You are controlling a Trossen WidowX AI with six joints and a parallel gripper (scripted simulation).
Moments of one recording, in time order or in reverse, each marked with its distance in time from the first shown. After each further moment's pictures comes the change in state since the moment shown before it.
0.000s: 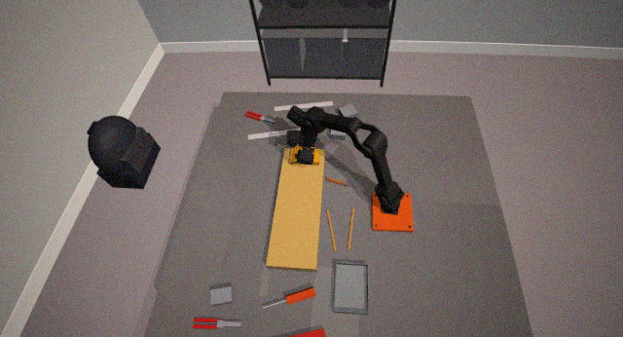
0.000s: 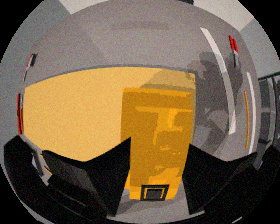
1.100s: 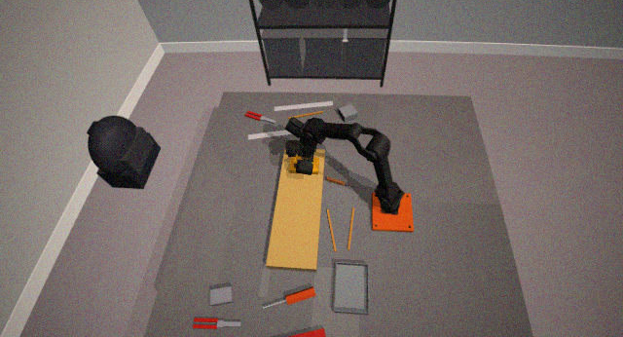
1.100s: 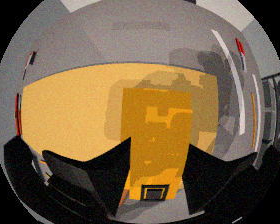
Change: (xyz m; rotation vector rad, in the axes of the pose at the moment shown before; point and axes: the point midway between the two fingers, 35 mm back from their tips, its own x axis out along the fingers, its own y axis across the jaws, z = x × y) arm 0.019 0.035 -0.004 0.005 -0.006 -0.003
